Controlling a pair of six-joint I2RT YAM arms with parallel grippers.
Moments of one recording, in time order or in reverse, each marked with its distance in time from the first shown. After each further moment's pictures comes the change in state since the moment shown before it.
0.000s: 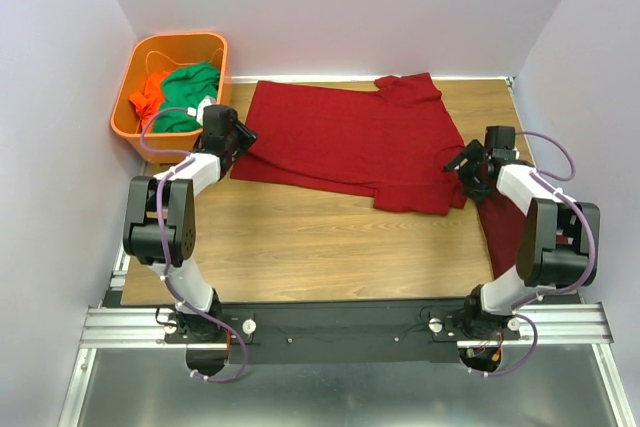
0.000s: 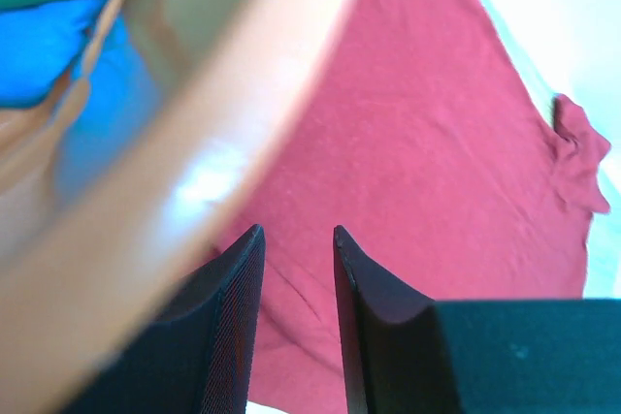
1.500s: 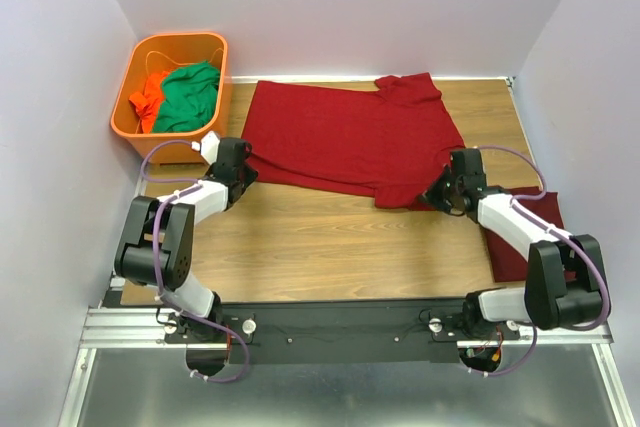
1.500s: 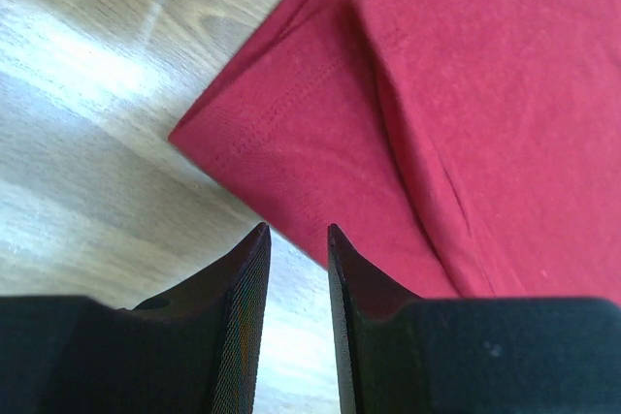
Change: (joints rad) left arm -0.117 -0.179 -0.286 -0.055 -0.275 -0.033; right arm 0.276 -0.239 -0.266 0.098 -0.024 0.109
